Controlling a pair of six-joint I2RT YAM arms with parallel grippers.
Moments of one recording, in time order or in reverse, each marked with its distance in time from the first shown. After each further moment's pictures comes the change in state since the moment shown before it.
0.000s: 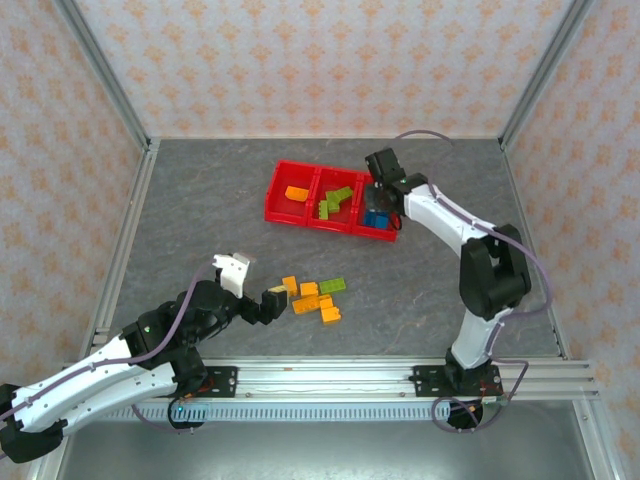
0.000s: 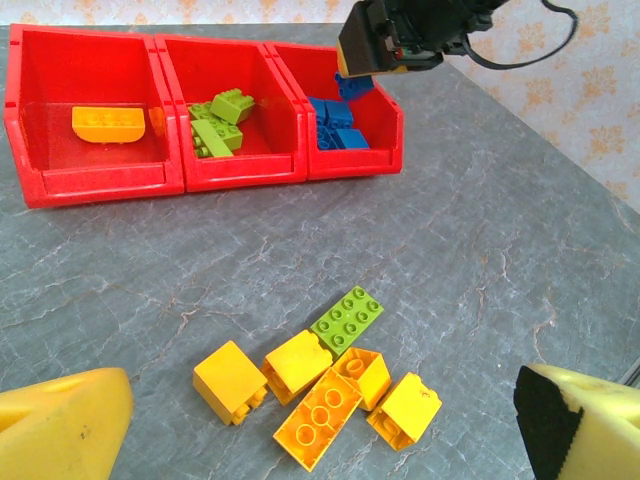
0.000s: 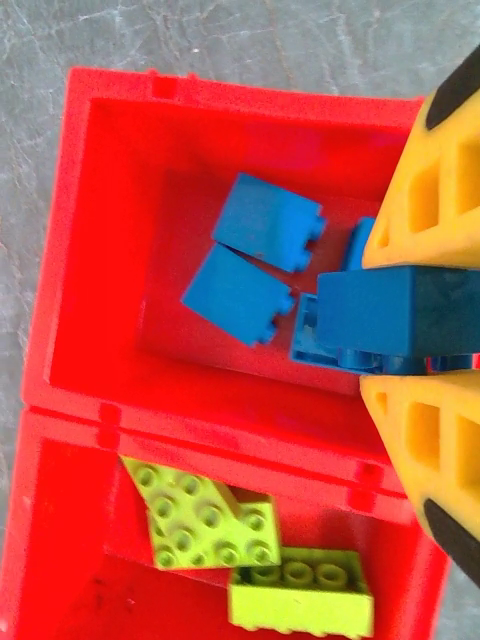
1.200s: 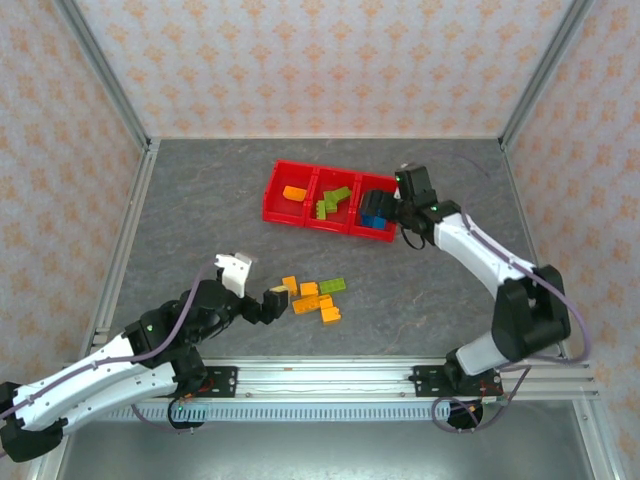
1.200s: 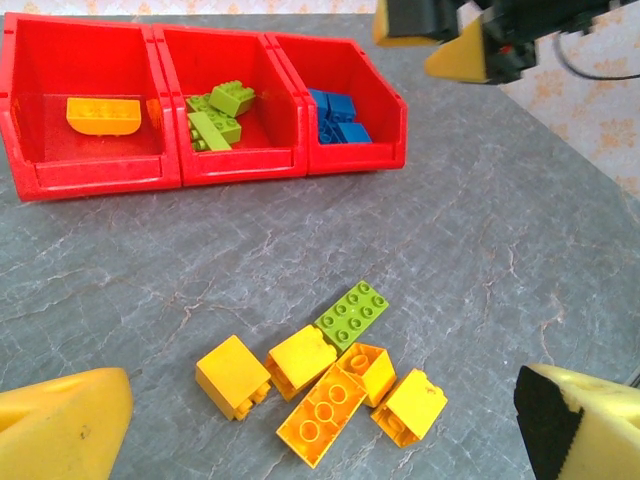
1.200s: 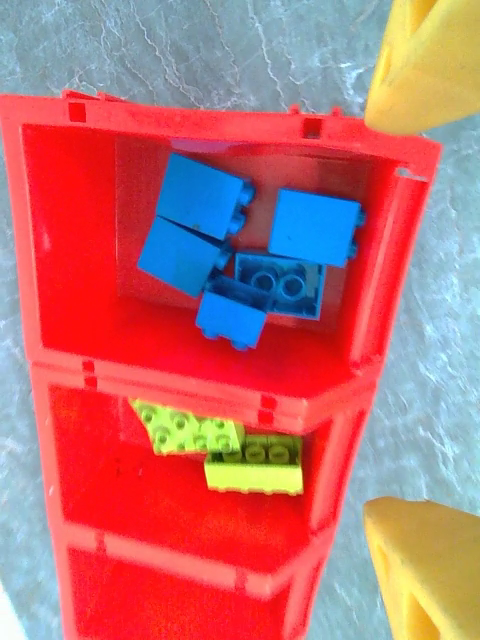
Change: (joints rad) left arm 0.000 0.024 0.000 0.000 -0.006 -0.007; right arm -0.040 -0.352 -0.343 0.188 -0.219 0.143
